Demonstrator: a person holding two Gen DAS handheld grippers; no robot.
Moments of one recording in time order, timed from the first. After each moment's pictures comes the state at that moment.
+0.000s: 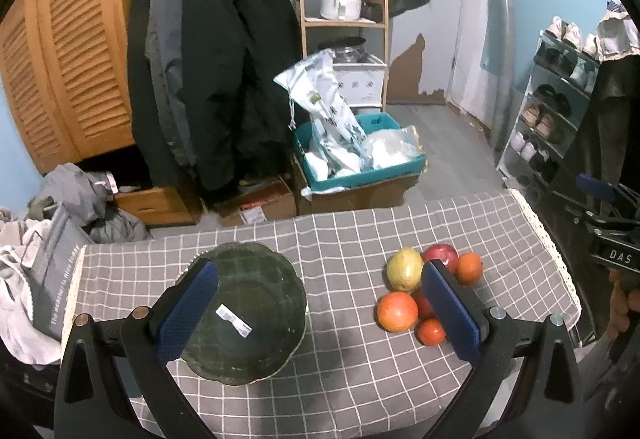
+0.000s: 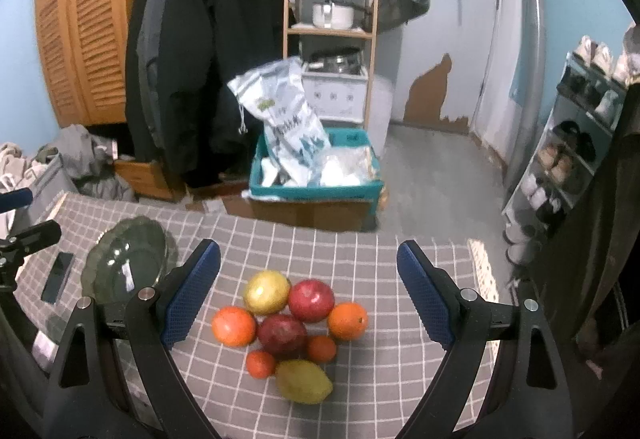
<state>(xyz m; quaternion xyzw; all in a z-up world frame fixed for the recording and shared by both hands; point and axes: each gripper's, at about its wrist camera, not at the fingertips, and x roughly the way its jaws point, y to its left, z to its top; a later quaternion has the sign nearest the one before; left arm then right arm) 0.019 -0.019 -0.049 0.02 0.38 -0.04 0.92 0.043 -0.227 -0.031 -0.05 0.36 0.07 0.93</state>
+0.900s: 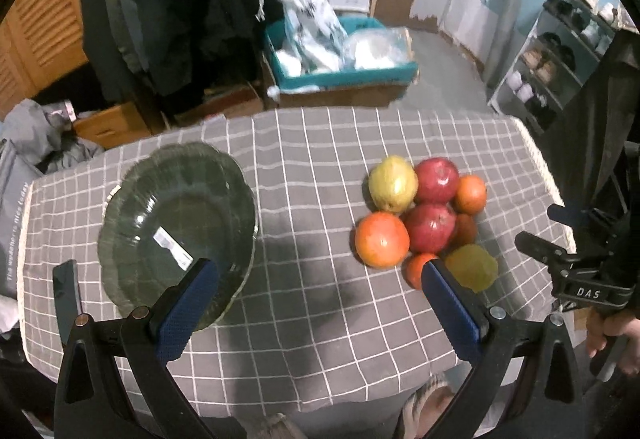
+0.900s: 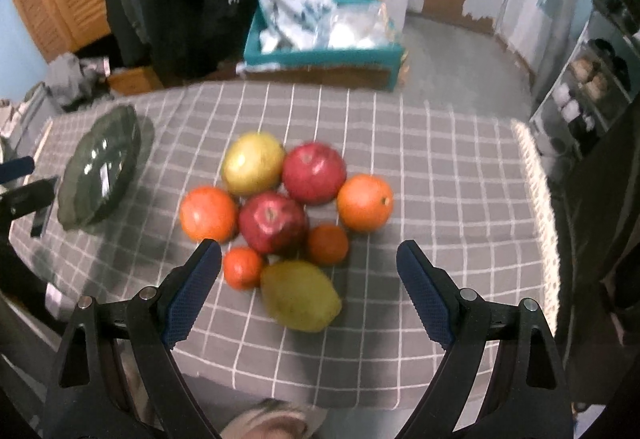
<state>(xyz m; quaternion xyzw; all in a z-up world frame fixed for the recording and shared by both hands) 0.049 -0.042 -0.156 0.00 0.52 -0.07 0.85 0.054 -0.246 -0.164 -0.03 0.54 0.09 0.84</state>
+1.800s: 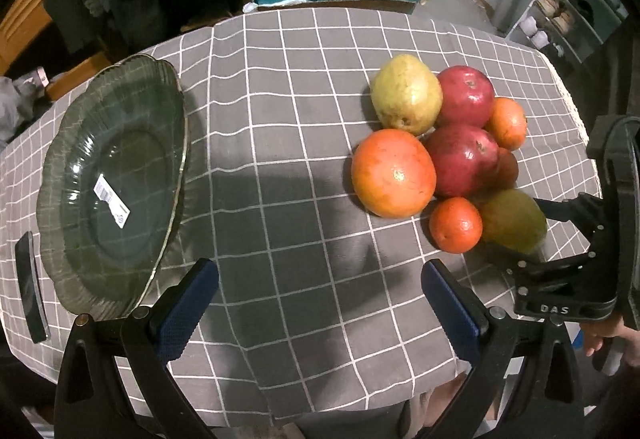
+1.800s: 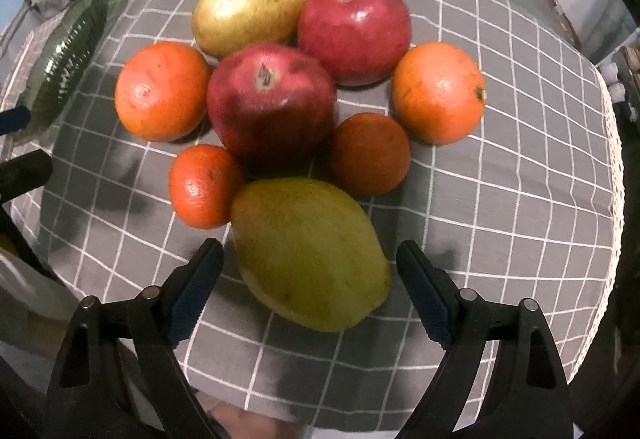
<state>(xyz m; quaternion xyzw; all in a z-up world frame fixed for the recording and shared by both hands) 0.065 -0.068 -0.253 0.01 0.60 -0.08 0.79 0.071 -0.226 -0.281 -0.09 0.65 0.12 0.75</state>
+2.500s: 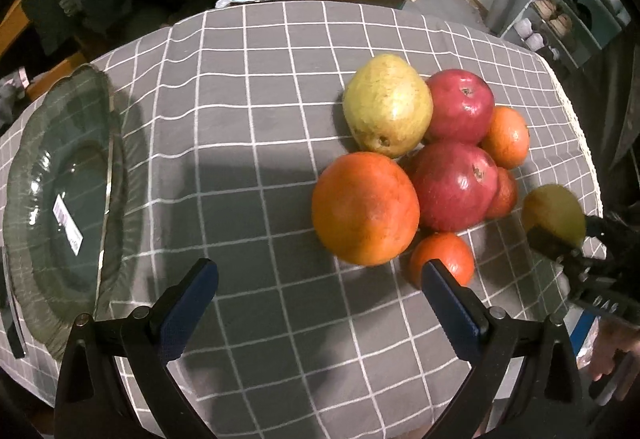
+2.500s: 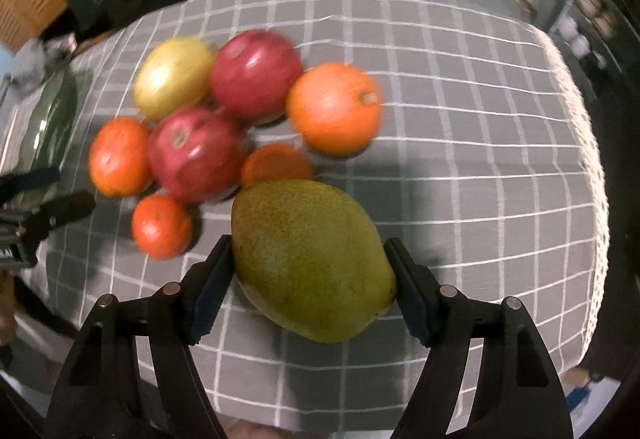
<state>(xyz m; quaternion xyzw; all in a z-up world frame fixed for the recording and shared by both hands) 0.097 -0.098 -0.280 -0.01 0.61 -0.10 0.79 0.064 -0.312 -0.241 0.01 0.60 0.04 0.80</state>
